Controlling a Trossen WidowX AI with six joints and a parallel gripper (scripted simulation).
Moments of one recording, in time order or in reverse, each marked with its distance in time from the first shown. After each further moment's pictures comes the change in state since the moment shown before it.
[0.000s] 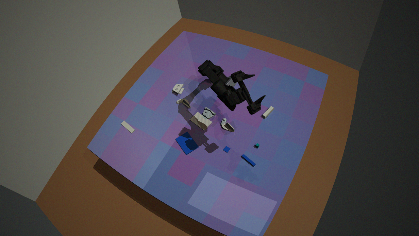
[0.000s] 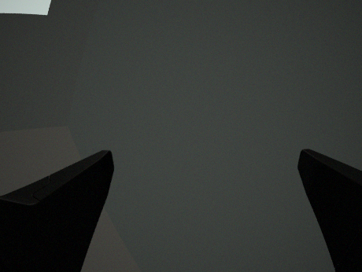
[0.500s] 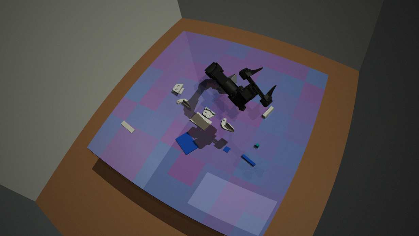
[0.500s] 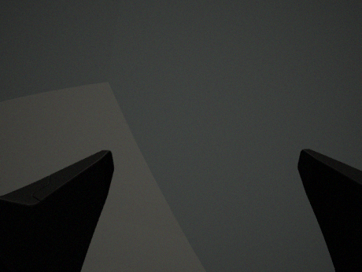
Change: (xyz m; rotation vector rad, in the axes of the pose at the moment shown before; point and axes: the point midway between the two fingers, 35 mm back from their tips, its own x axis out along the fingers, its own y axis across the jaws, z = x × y) arm 0.020 0.010 -0.060 0.072 0.187 0.179
